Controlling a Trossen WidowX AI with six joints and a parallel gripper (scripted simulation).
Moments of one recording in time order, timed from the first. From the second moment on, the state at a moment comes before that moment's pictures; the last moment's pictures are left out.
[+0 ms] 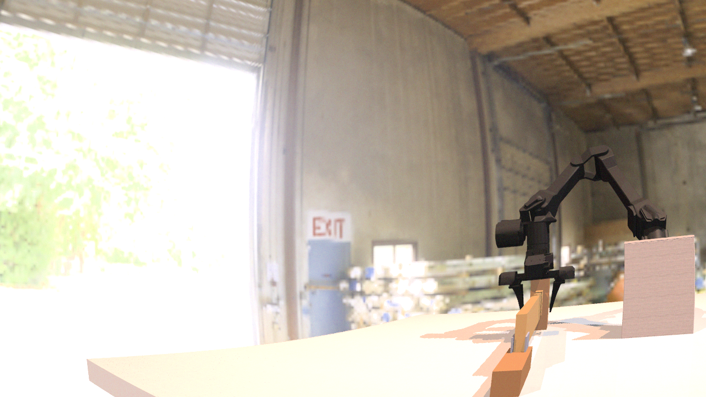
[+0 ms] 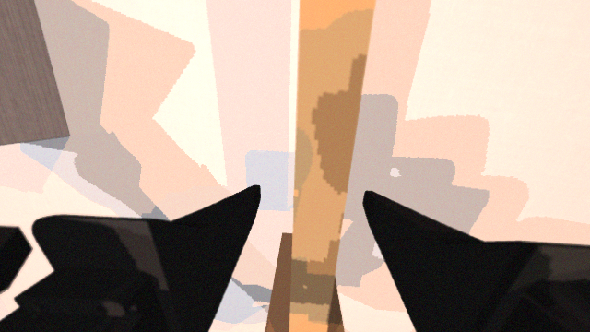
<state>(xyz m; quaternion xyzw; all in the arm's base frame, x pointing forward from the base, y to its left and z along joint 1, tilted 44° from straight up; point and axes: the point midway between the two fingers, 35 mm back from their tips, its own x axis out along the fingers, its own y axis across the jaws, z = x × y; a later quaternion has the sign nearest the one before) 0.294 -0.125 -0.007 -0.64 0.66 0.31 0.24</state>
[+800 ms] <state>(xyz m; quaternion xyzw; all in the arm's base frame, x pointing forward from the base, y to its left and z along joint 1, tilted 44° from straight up) 0.295 -0.083 -0.005 -0.64 0.66 0.31 0.24</state>
